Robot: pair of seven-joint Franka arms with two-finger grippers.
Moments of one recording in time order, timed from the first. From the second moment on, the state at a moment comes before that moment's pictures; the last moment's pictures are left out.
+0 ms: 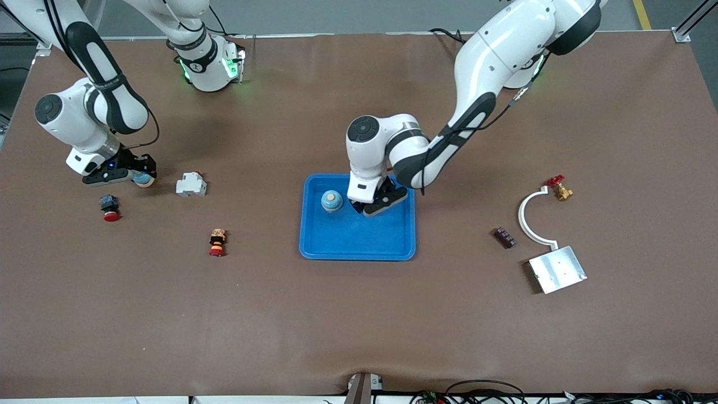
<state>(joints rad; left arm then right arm) -0.37 0.79 -0.52 -1.59 0.69 2.28 -1.72 -0.31 0.17 -0.07 -2.64 0.12 2.83 -0.68</state>
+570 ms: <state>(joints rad) -0.02 0.61 -0.68 -1.59 0.60 1.96 -1.25 -0.32 0.22 -0.07 -2.62 0.16 2.83 -0.69</state>
